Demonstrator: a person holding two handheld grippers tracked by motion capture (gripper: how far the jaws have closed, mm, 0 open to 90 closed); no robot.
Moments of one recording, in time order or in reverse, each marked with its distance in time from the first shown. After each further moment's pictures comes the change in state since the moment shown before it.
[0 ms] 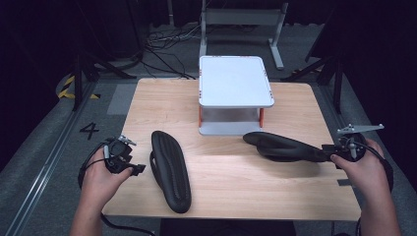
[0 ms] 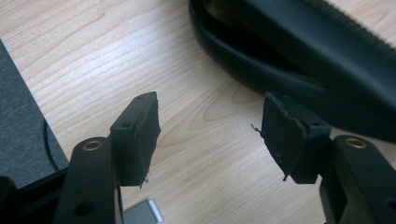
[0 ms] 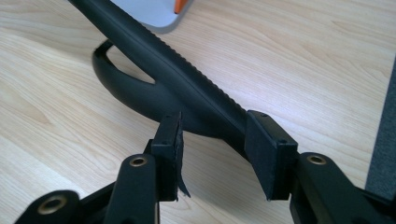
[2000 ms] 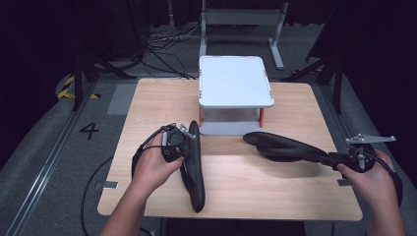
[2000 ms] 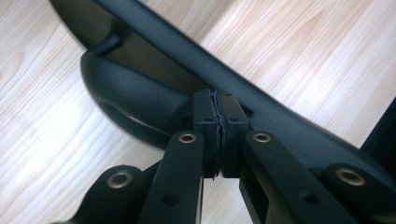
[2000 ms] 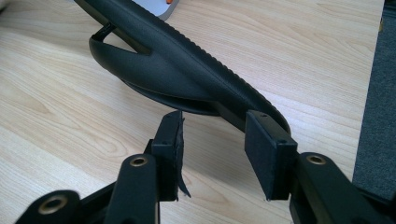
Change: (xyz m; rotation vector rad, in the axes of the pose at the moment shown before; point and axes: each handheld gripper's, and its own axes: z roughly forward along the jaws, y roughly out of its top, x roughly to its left) left arm -0.112 0.103 0.010 -0.067 -0.140 0.317; right arm 0.003 -0.027 -0.015 -0.022 -0.032 0.050
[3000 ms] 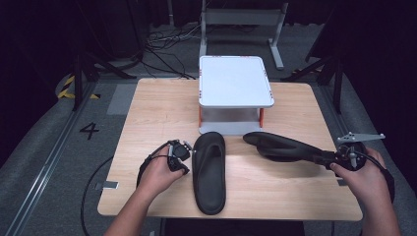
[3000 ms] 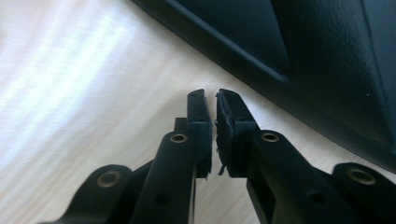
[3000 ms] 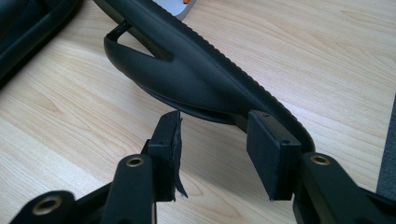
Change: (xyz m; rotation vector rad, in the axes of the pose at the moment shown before) left arm 0.018 -0.038 0.086 0.230 -0.070 -0.045; right arm 0.010 0.007 0.012 0.011 0.027 -0.046
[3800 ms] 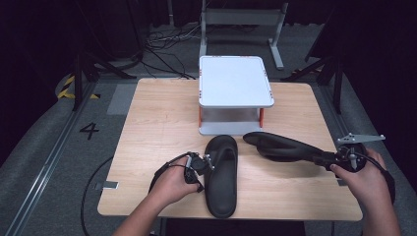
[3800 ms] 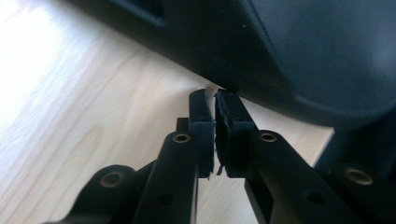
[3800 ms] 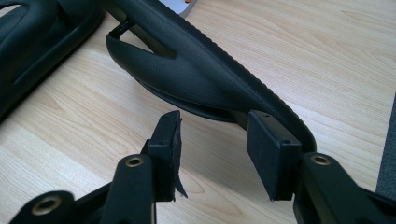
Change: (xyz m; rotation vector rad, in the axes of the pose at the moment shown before) left arm -0.056 0.019 0.008 0.102 -0.152 0.127; right arm 0.002 -0.002 -0.002 -0.001 -0.002 -0.007
